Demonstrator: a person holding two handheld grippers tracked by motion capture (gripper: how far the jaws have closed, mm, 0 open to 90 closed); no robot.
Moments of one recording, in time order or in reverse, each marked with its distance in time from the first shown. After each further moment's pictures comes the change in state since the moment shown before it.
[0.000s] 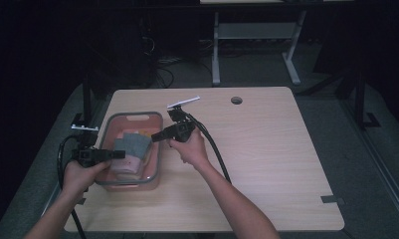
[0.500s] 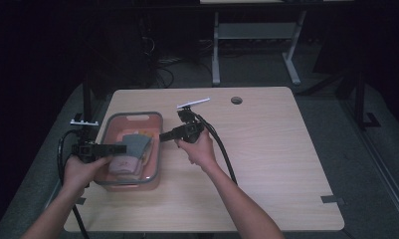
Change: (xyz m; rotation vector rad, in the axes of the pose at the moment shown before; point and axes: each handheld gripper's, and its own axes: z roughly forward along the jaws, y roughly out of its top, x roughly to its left) left arm -0.013 0.011 -0.006 -0.040 -0.024 0.019; right arm -0.012 -0.010 -0.019 -0.030 -0.006 0.023
